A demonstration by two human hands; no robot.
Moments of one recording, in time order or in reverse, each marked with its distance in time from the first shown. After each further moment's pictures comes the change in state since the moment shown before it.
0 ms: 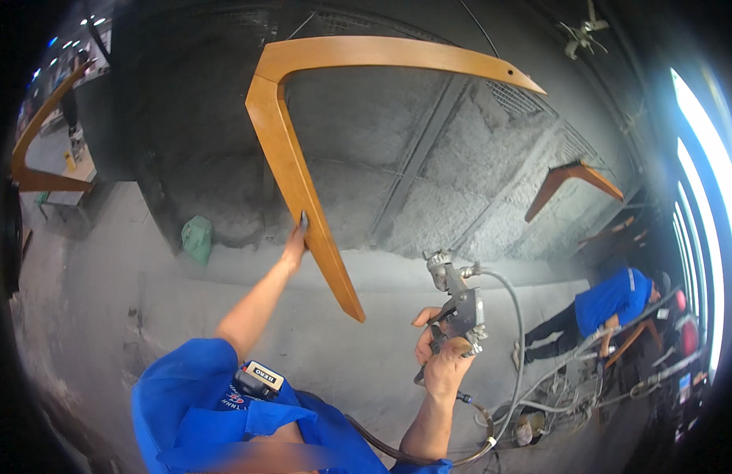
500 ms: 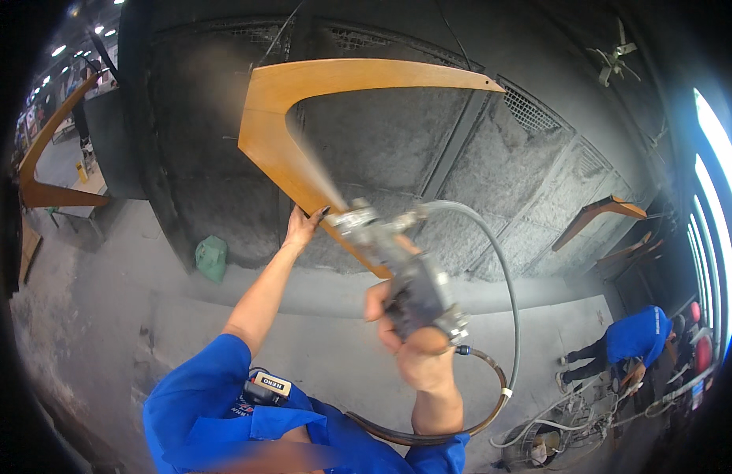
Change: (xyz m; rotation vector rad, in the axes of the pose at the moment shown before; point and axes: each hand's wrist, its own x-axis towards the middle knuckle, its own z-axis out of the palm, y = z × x) left_hand 0.116 0.102 -0.015 0.294 0.120 0.531; right_hand 0.100 -0.012 0.120 -0.033 -0.326 0.097
